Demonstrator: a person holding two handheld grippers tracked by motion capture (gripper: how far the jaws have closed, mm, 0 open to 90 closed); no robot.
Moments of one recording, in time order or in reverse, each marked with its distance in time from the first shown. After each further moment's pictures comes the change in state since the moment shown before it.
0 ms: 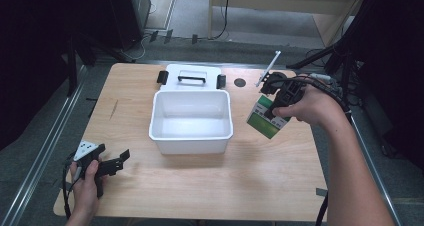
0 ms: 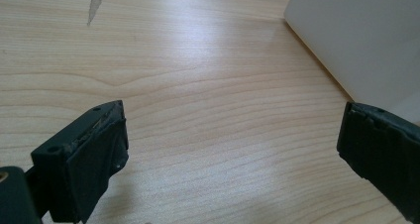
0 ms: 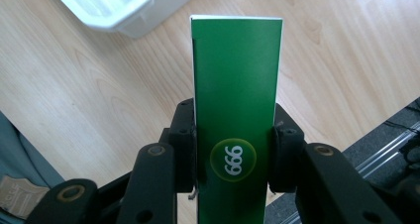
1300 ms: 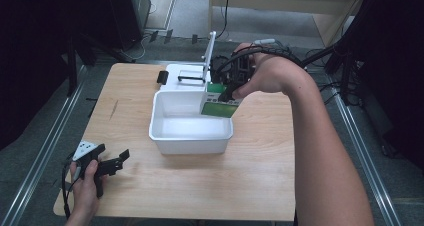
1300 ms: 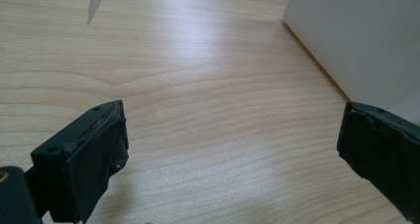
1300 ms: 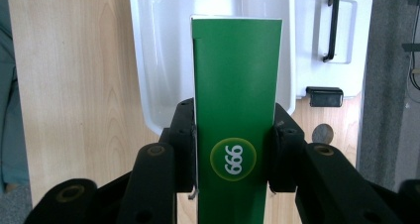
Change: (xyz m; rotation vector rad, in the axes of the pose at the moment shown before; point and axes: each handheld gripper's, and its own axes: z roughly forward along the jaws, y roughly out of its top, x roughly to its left) left arm 0.001 0.000 0.000 0.001 -0.007 -0.012; right arm 0.059 0.104 -0.042 -0.120 0.017 -0.608
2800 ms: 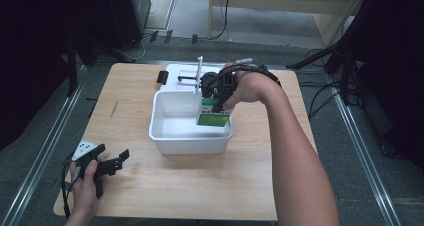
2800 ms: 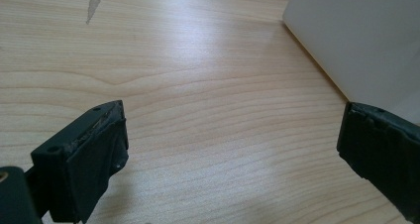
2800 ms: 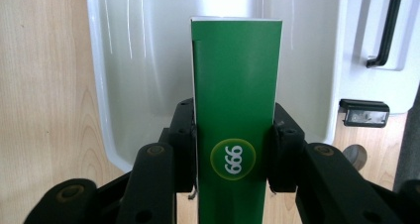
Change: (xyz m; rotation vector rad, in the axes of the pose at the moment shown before) left arm 0.001 0.000 0.000 -0.002 -0.007 -0.005; right arm -0.012 0.003 0.085 0.059 0.065 -0.028
